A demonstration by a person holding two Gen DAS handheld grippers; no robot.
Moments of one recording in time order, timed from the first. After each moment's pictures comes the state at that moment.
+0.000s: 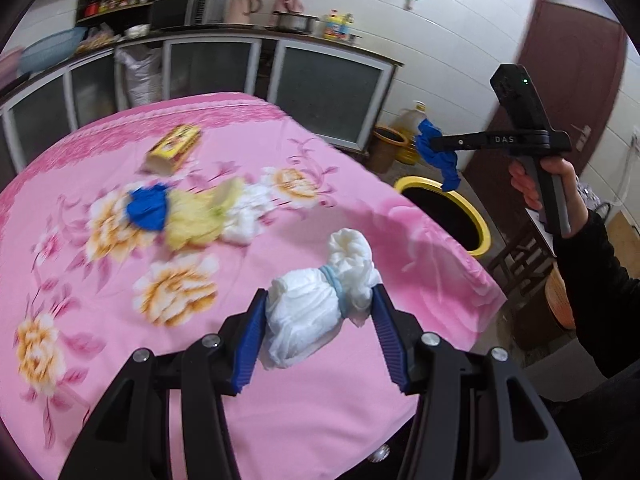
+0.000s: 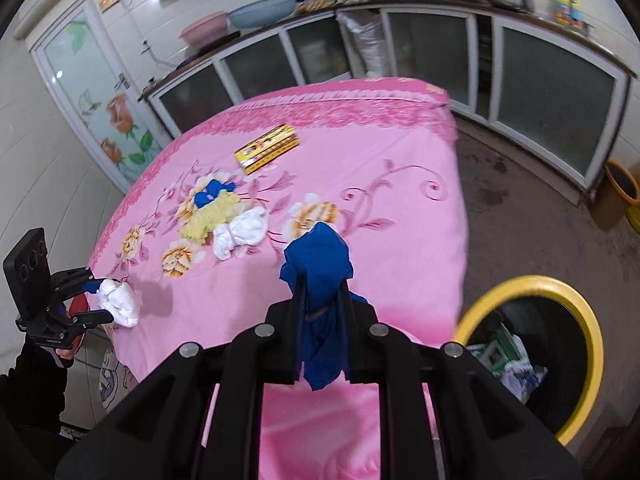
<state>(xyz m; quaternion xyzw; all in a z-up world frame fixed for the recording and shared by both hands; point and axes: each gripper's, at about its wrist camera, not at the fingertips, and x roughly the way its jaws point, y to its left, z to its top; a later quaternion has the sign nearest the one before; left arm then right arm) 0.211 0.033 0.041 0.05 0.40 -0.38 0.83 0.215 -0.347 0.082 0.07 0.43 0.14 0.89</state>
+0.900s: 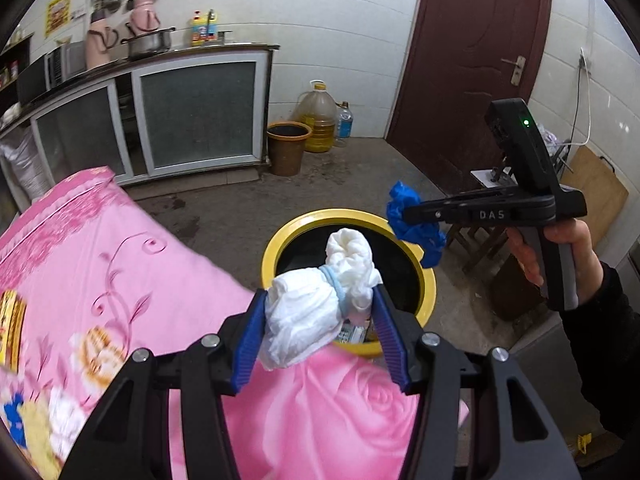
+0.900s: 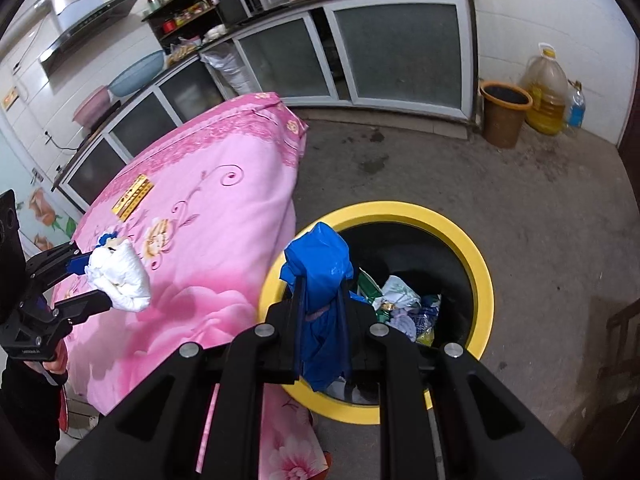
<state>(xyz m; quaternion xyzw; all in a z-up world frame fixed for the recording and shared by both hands) 0.242 -0.268 0.049 0.15 0.35 -0.52 0.76 0.134 -0.532 0.034 0.18 0.42 -0.04 0.89</state>
